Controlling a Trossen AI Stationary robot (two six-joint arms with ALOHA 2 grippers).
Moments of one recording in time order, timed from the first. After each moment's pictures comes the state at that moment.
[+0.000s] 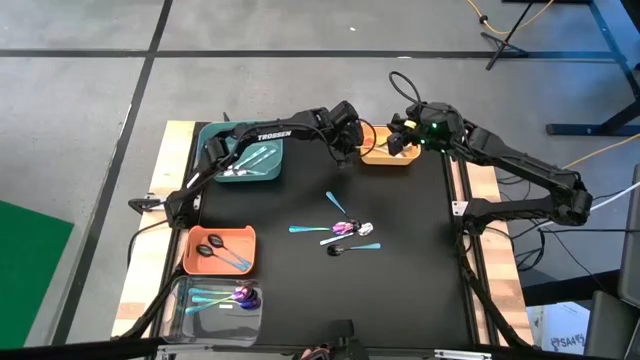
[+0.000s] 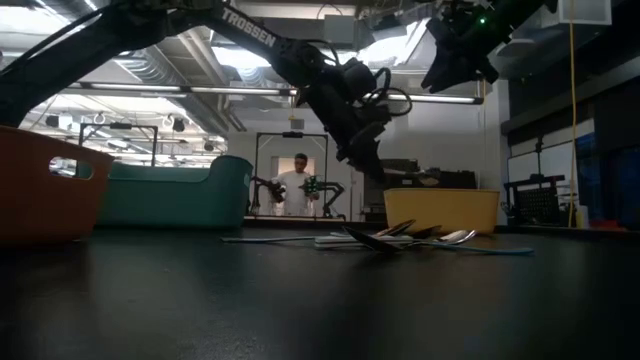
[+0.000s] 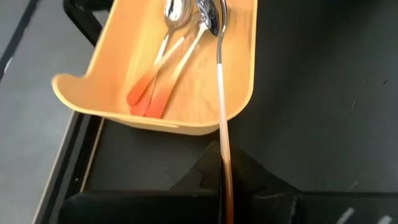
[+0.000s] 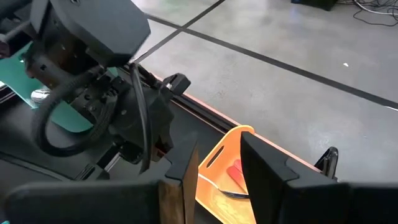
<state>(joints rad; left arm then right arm) 0.46 2.29 1.98 -0.55 0.14 0.26 -0.52 1.08 1.04 -0.47 0.22 0.26</state>
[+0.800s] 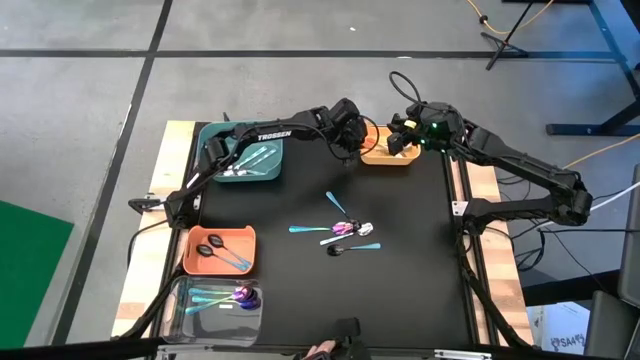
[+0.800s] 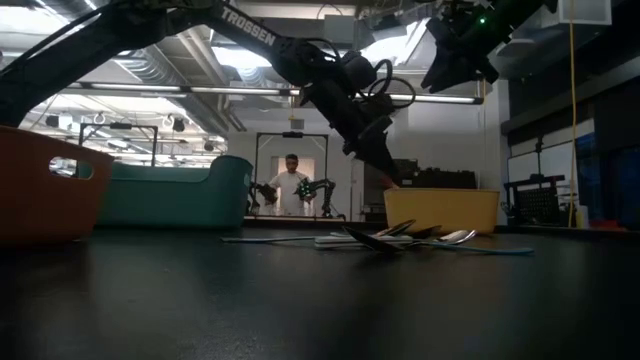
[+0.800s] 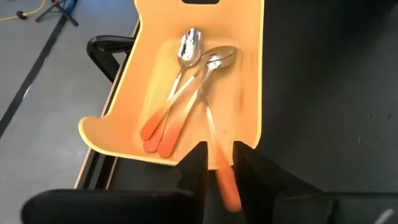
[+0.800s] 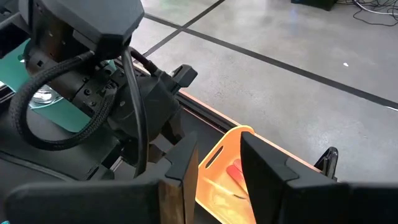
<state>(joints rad) 0.46 2.29 1.98 -0.43 0.14 0.26 -0.52 1.08 1.04 -0.47 0.22 0.26</state>
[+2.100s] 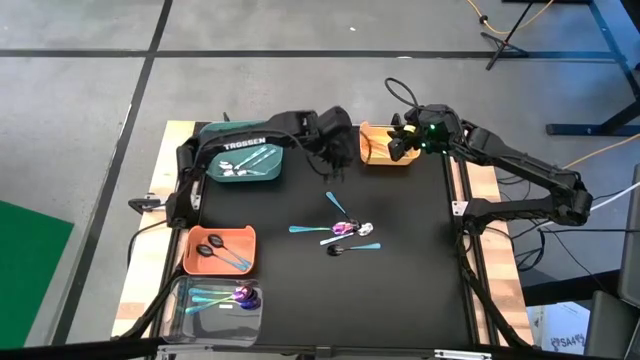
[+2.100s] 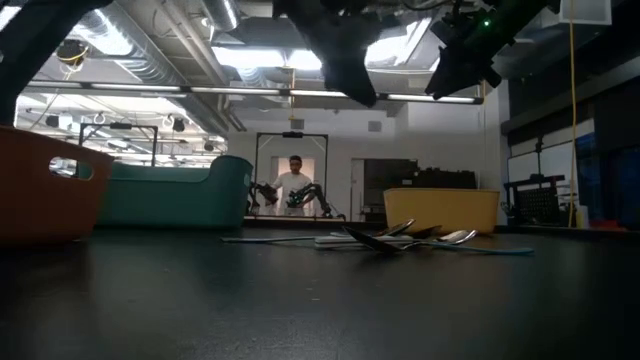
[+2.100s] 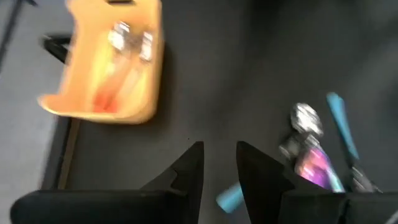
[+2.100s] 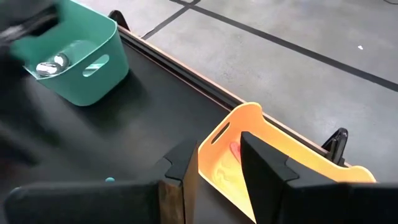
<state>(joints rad) 0.29 2.01 1.98 -0.85 0.09 0.21 -0.52 1.08 1.04 -0.55 0.16 0.26</state>
